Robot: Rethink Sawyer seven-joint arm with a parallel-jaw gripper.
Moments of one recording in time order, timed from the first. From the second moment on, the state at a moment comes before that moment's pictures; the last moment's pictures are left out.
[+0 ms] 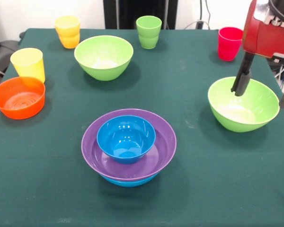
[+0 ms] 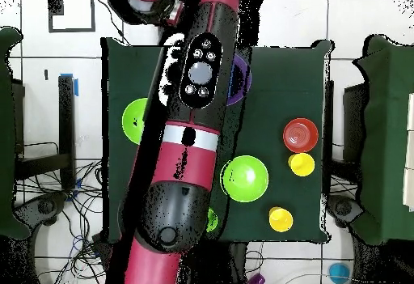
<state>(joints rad) -0.19 0.15 -1.40 0.01 1.35 1.52 1.94</state>
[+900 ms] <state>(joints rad) -0.19 0.21 -1.75 0.01 1.65 1.52 1.94</state>
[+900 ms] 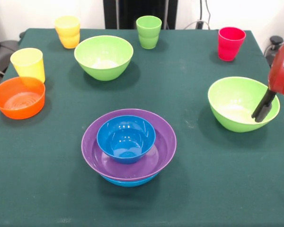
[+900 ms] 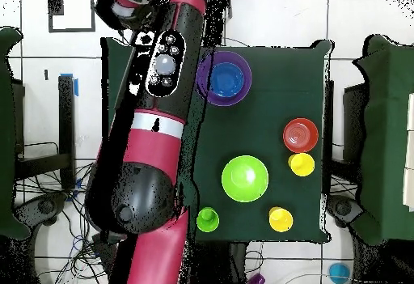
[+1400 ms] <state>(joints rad) -0.19 0.23 -1.85 0.03 1.73 1.52 1.94</state>
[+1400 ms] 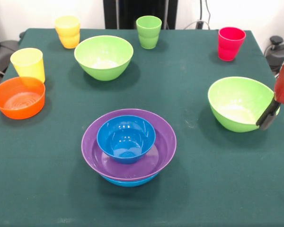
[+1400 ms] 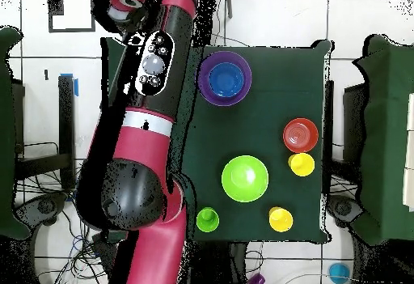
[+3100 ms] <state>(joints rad) 0.12 0.25 -1.42 0.48 1.25 1.49 1.94</state>
